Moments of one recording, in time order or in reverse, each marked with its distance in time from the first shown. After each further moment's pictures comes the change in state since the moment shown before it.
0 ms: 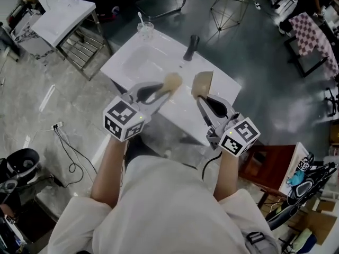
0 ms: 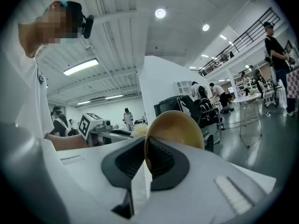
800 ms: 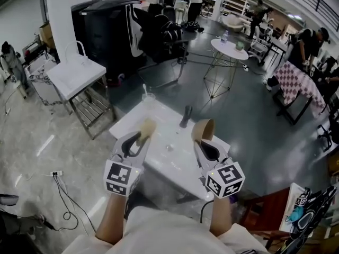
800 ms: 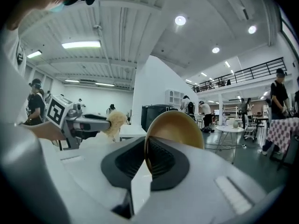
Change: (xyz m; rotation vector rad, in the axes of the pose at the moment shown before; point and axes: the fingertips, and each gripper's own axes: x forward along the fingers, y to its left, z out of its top) left arm -0.112 0.011 0.103 0.188 -0.148 0.479; right arm -0.004 0.040 0.096 -0.263 0.033 -0.244
